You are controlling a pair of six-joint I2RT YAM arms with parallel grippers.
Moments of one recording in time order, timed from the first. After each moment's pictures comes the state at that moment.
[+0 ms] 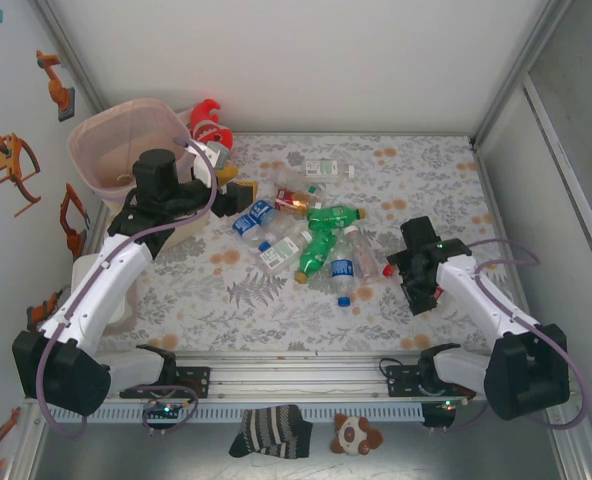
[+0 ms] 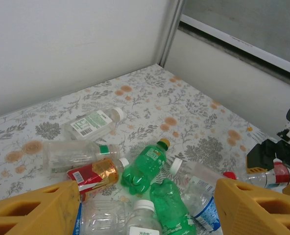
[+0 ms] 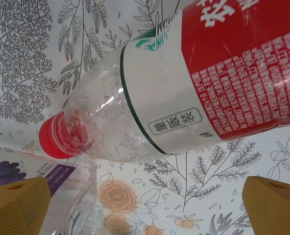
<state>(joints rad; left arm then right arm) -0.35 1.22 1.11 -0.25 0.59 -0.01 0.26 1.18 0.76 -0.94 0.00 1.44</state>
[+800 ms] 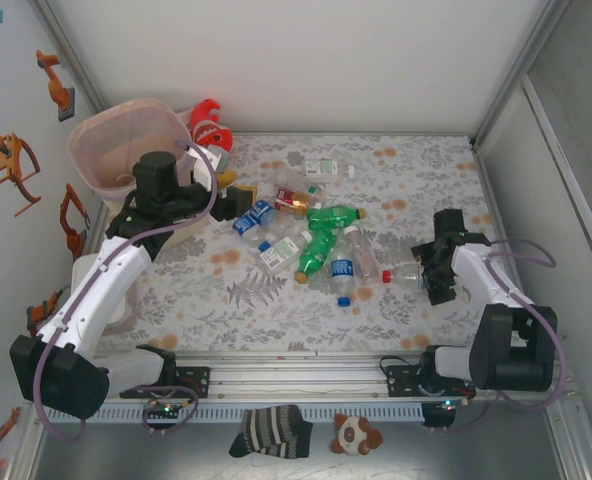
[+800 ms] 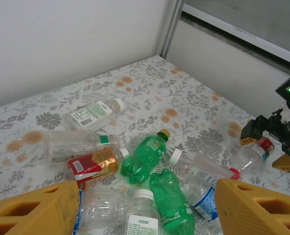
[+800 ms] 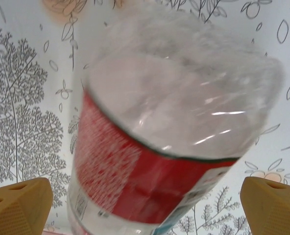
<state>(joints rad) -0.36 1.20 1.11 -0.31 0.58 0.01 -0.04 1.30 0.78 -0.83 -0.02 1.25</state>
